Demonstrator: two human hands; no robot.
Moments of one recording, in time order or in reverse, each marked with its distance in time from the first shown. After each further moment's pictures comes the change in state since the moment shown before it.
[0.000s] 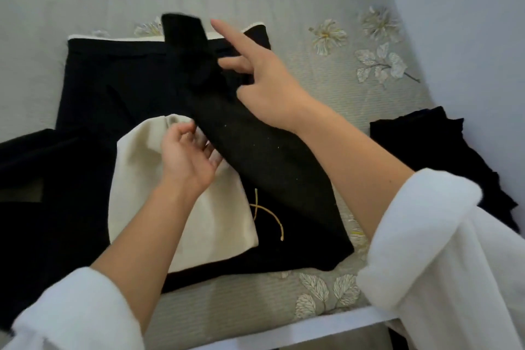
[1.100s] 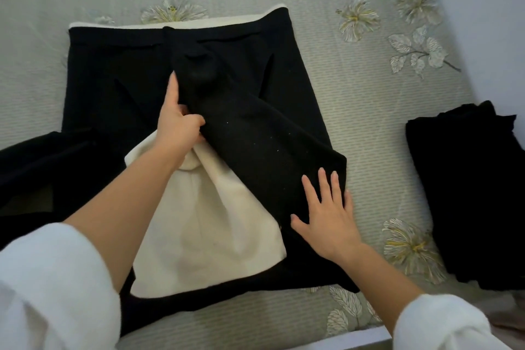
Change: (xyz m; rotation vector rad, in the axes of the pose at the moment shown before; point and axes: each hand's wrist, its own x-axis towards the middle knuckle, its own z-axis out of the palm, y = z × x) left_hand 0.088 0.054 -0.041 0.924 0.134 0.294; right_hand -0.116 0.167 0.095 -0.771 -0.108 0.532
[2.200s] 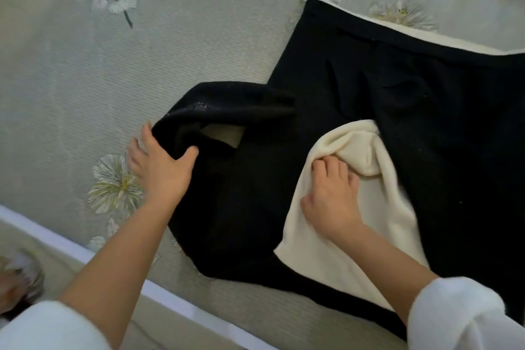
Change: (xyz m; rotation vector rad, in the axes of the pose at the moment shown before) left_hand -0.124 -0.130 -0.264 0.423 0.832 -0.350; right_hand 0.028 -0.262 0.014 -0.102 0.139 -0.538
